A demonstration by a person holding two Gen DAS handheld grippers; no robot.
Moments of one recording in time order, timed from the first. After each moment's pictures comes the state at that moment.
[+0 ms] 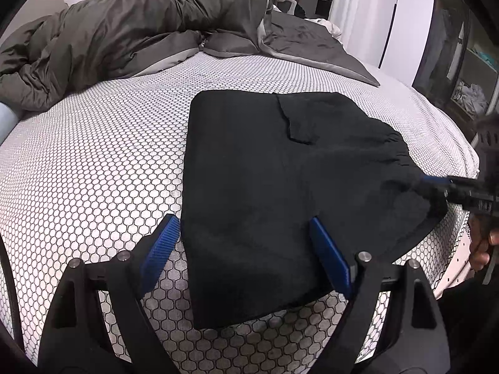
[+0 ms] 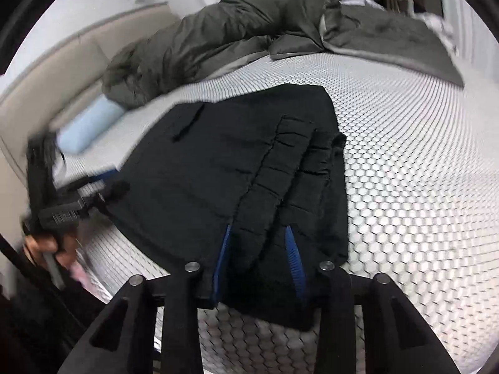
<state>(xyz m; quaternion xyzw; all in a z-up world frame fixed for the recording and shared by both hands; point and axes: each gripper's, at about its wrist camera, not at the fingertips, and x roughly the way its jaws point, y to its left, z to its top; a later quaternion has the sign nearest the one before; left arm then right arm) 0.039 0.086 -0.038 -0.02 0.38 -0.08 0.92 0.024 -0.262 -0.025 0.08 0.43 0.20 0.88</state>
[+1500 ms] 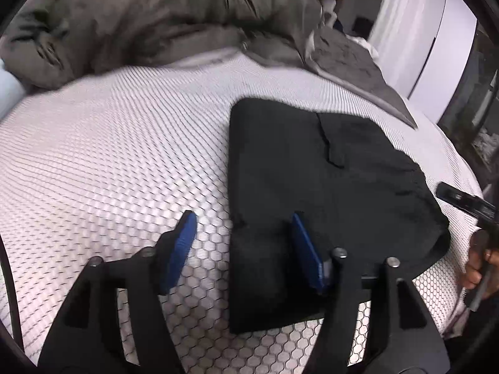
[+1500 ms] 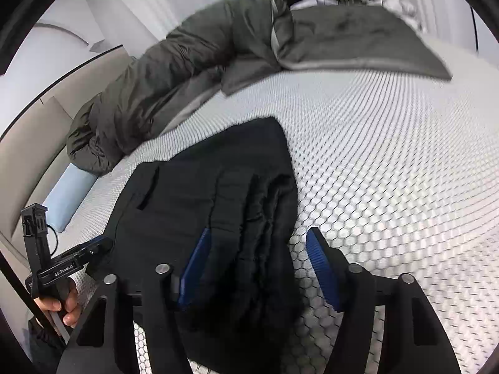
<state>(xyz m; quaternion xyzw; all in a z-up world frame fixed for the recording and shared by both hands) 0.121 0.141 -0.033 -0.09 0.37 -0.02 0.92 0.111 -0.268 0.005 0.12 0.40 0.11 0.90</state>
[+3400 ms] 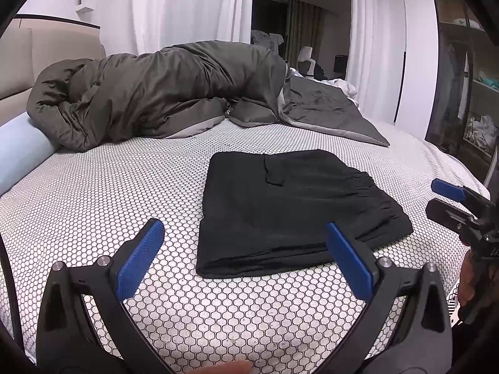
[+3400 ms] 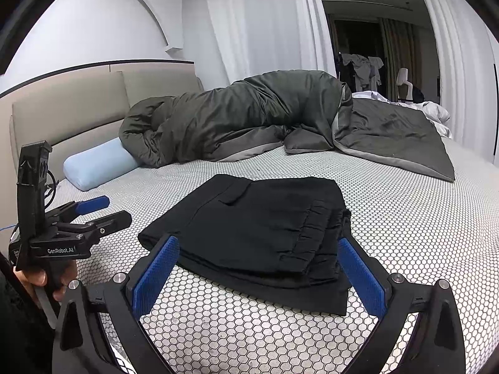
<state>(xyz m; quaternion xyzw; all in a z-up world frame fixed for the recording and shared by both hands) -0.024 0.078 0.017 -0.04 0.23 -0.01 0.97 -0.020 -0.200 0.040 -0.01 0.23 0.18 0.96</state>
